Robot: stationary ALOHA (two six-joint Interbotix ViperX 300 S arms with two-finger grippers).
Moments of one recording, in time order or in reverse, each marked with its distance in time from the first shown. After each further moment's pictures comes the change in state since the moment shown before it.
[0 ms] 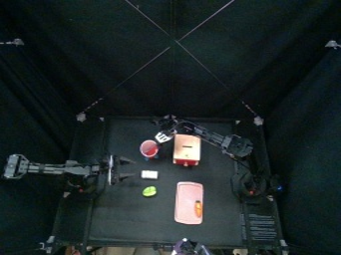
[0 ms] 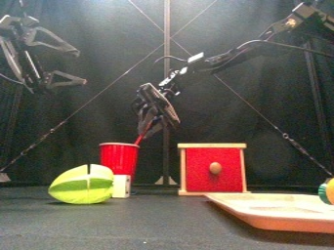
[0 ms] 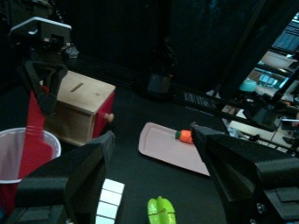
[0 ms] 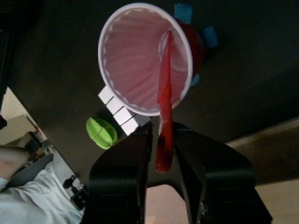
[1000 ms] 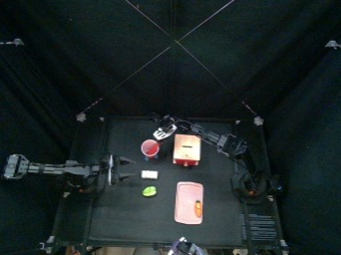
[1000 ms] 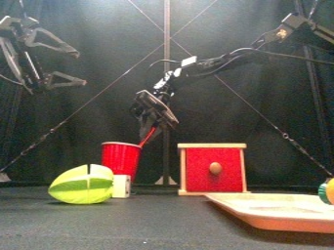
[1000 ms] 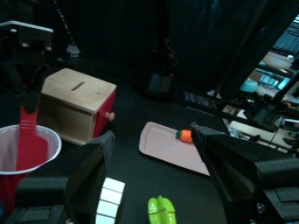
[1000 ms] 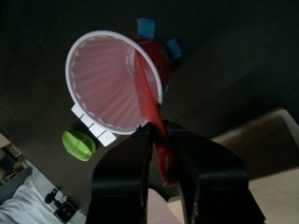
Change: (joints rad) left arm 0.002 0.000 0.003 -0.003 0.000 0.000; right arm 0.009 0.097 -0.186 -0.150 0.127 0.107
